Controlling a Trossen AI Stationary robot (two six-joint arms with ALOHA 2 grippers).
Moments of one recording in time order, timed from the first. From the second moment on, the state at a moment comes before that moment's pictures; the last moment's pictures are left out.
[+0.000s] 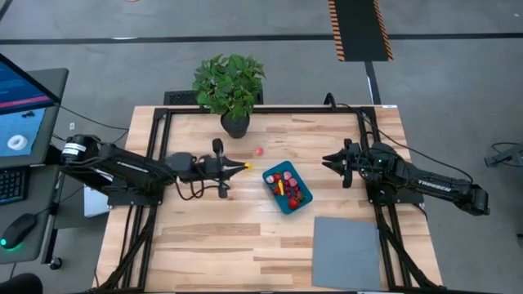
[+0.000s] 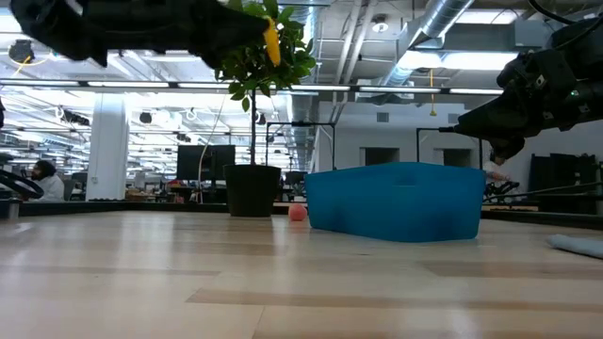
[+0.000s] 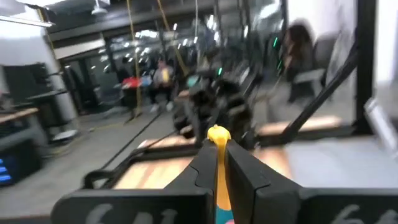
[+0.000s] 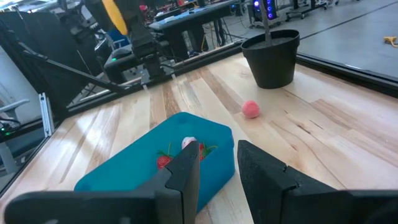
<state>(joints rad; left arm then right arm) -0.04 1.25 0.42 0.98 -0.13 0.18 -0.42 0.24 0.00 0.06 -0.29 0.21</state>
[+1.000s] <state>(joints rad) -0.05 1.61 1.21 -0.23 -0.38 -0.02 -0.42 0.24 0.00 0.06 -0.29 0.21</state>
